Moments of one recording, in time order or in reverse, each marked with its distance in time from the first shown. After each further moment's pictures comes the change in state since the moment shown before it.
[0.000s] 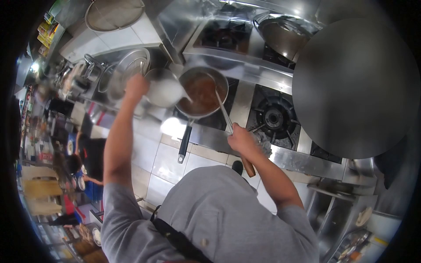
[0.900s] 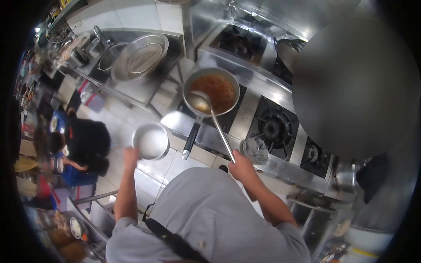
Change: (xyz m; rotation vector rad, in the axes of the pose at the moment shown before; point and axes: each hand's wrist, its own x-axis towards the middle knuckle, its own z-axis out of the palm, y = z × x) left_hand -0.292 -0.189 0.148 -0.929 0.012 -0.684; right_hand -0.087 -0.025 0.028 -0.130 -0.032 -0.027
